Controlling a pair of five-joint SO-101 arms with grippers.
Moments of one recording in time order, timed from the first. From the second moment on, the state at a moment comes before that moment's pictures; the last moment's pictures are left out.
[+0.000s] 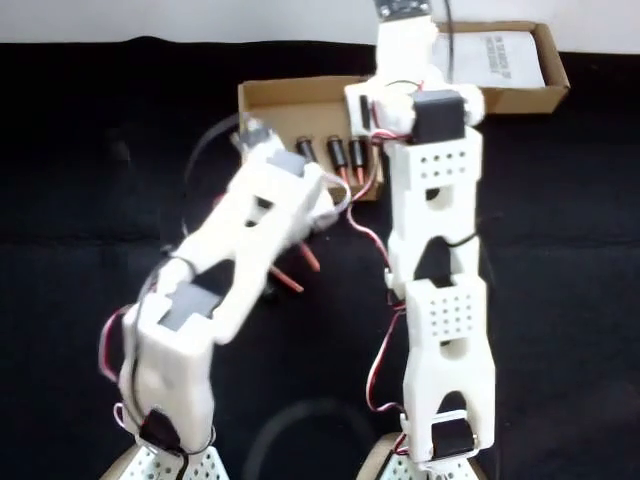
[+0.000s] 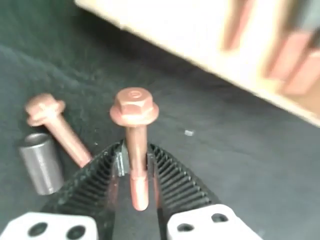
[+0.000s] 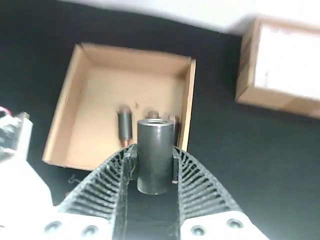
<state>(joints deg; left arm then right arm) 17.3 22.4 -8.3 72.4 59.6 -18.6 42.5 -94.3 100.4 1.7</state>
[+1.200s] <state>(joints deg) -2.1 -2.8 18.1 66.8 46.4 -18.8 1.8 -96.0 100.4 -1.5</state>
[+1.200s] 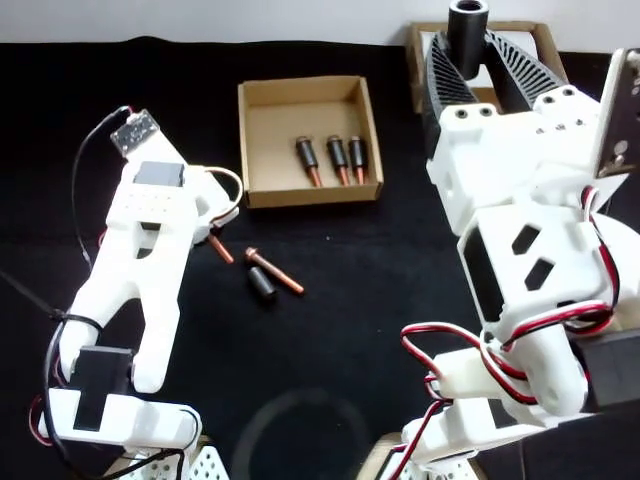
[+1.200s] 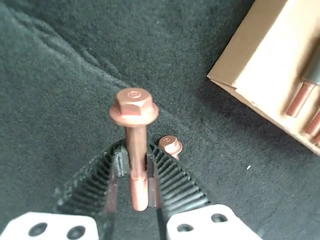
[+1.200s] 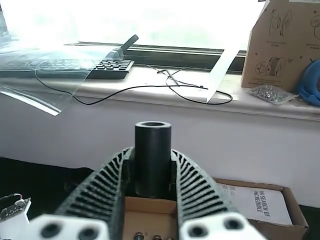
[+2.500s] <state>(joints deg) 15.1 -53.3 50.6 39.4 24.4 -32.2 -91.0 82.8 42.1 -6.1</state>
